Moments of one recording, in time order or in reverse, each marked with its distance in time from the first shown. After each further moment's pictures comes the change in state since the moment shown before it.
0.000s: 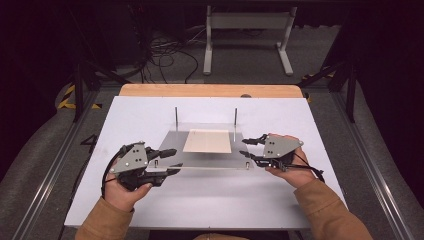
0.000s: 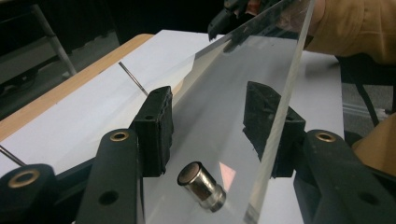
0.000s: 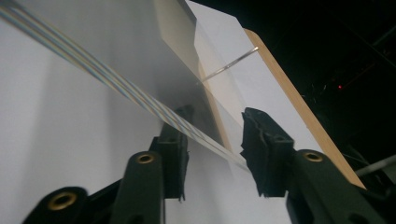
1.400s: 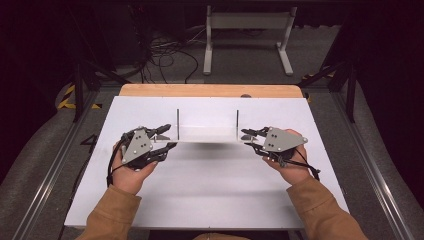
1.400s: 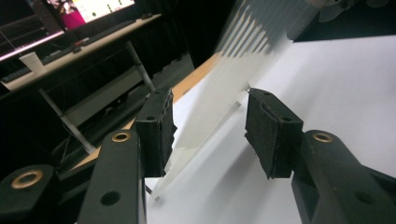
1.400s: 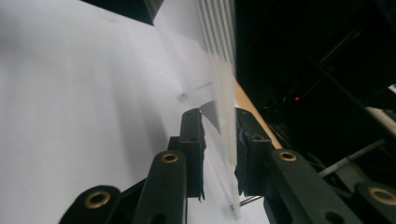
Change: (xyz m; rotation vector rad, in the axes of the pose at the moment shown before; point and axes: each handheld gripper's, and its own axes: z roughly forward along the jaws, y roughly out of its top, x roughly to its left) left arm 0.035 0.001 0.020 -0.068 0.307 0.138; right arm -0.010 0.028 -0.012 -0.051 -0.166 -0.010
